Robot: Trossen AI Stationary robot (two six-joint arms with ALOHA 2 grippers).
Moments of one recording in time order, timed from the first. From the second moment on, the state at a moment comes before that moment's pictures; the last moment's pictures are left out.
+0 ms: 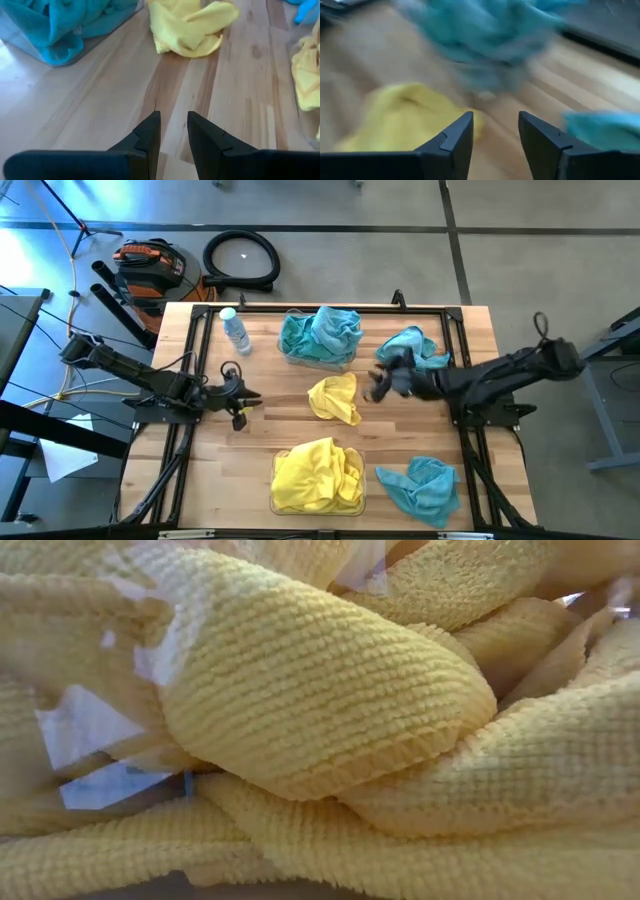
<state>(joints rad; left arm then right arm) -0.31 0.73 0.24 -0.18 -0.46 -0.46 0.07 1.20 0.49 0.06 0.62 0.55</state>
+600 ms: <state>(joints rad) -0.31 0.73 0.24 -0.15 -0.46 -0.44 -0.54 1.21 0.69 -0.58 0.43 0.68</state>
